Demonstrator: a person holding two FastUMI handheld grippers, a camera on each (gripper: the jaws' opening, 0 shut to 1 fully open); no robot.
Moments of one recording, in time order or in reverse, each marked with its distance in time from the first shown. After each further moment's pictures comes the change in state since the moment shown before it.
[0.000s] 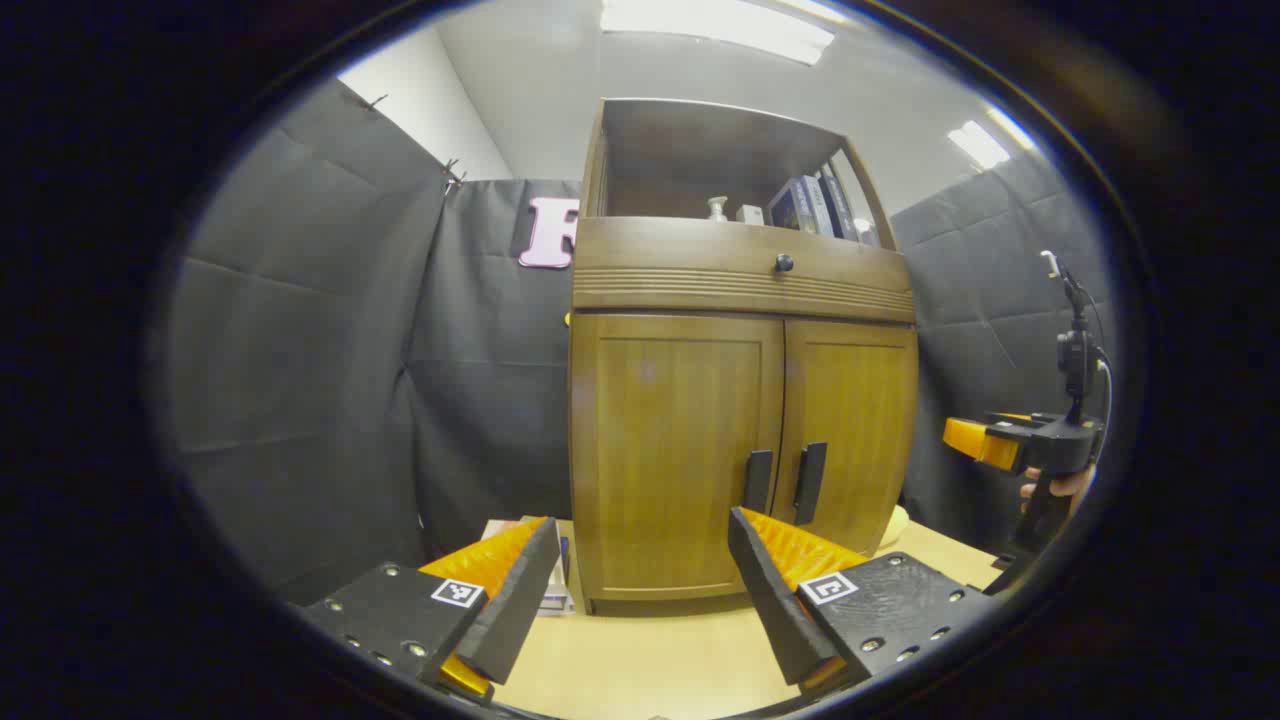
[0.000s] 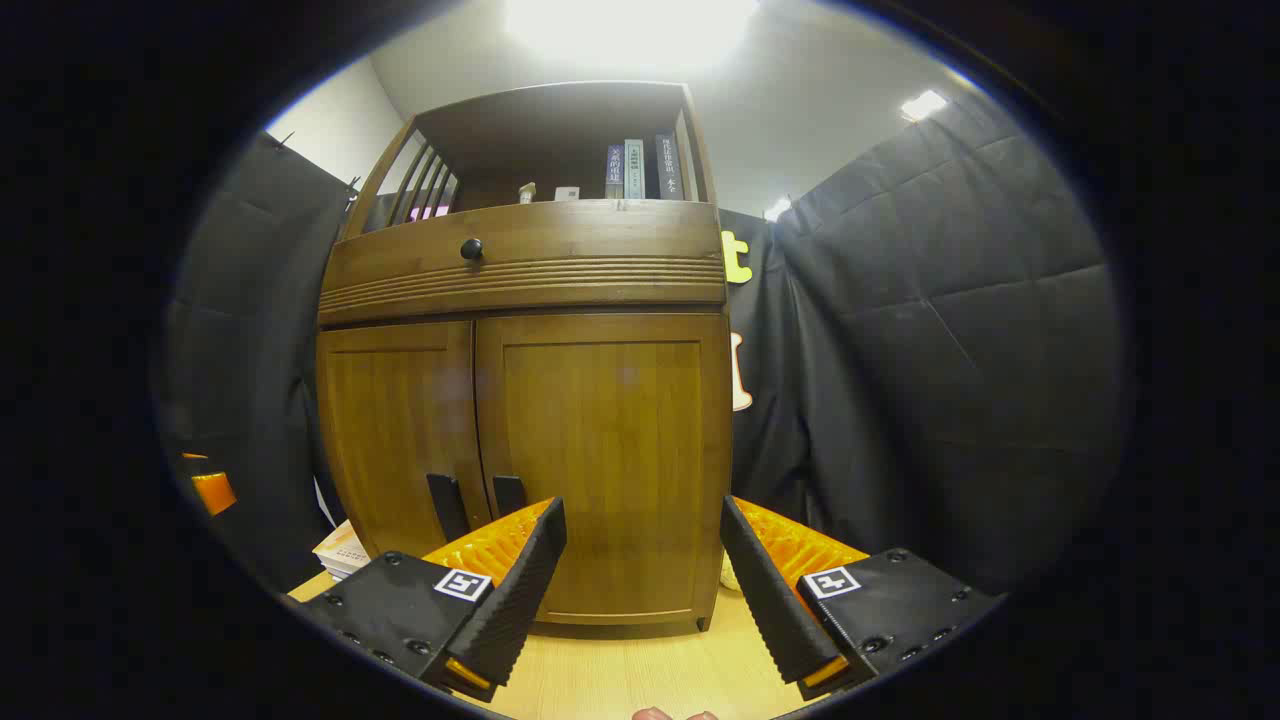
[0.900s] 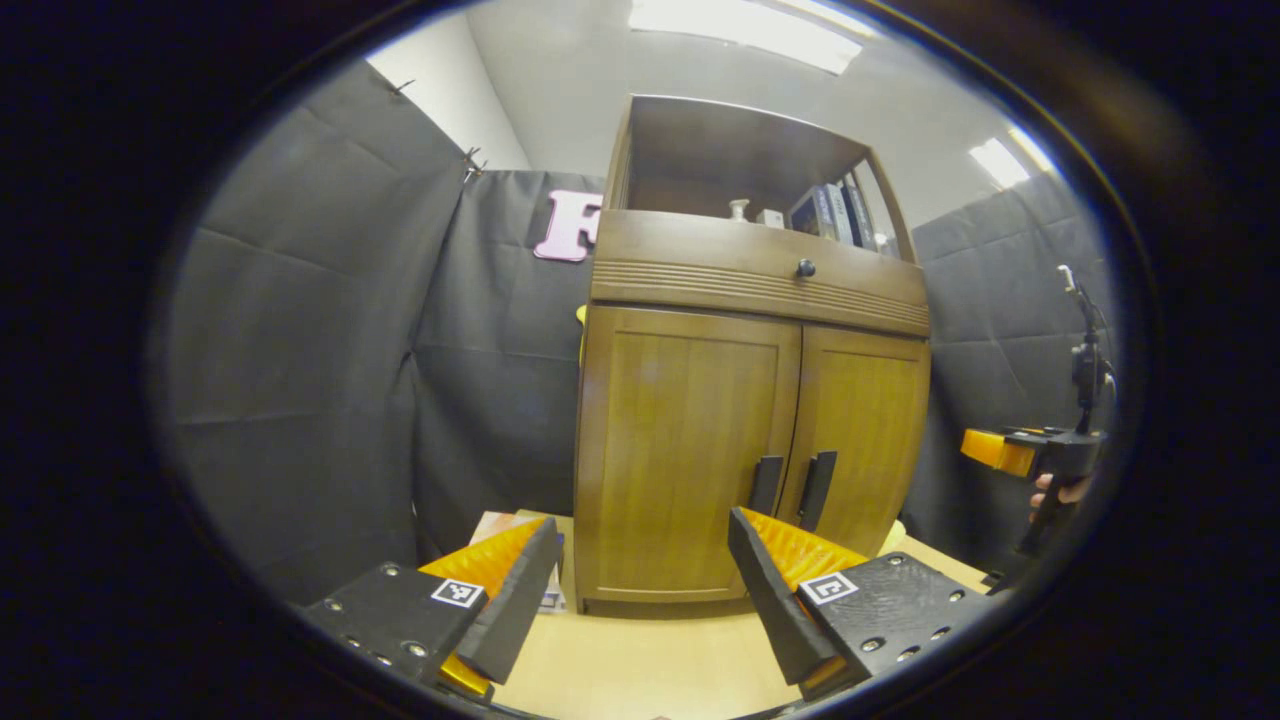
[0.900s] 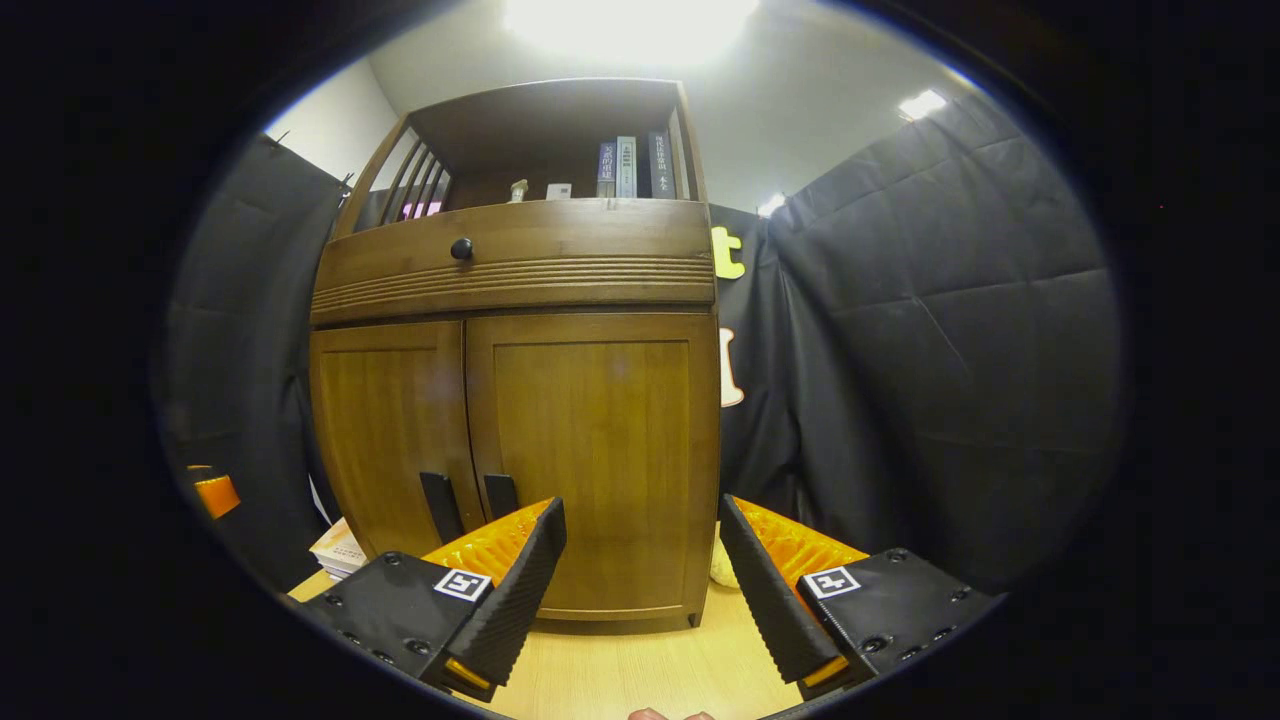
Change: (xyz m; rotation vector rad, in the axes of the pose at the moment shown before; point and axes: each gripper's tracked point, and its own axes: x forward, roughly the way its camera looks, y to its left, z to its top) left arm 0.001 0.009 -0.012 -0.072 0.004 0.013; right arm -0.002 -0.004 0.005 -0.001 0.023 -0.008
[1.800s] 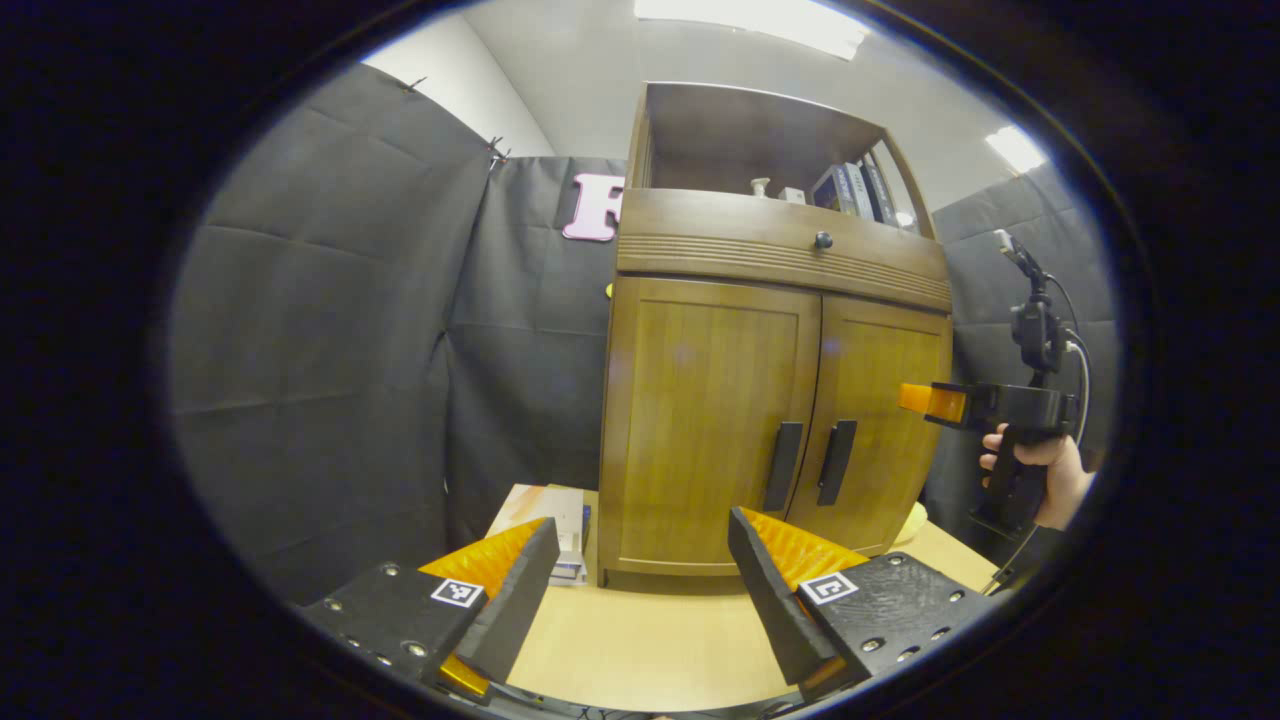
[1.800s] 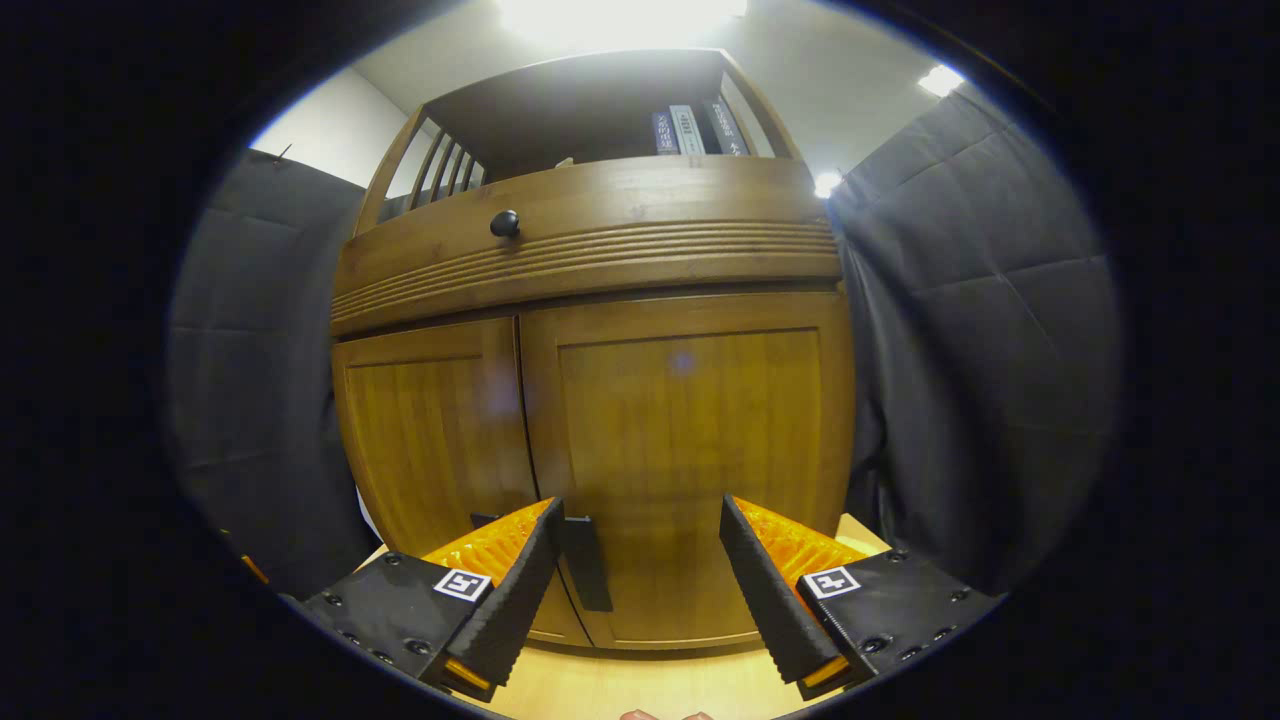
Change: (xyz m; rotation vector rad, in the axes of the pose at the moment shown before) left arm -0.020 0.002 -0.026 0.016 0.064 0.108; right arm 0.087 0.086 0.000 0.052 0.033 0.178
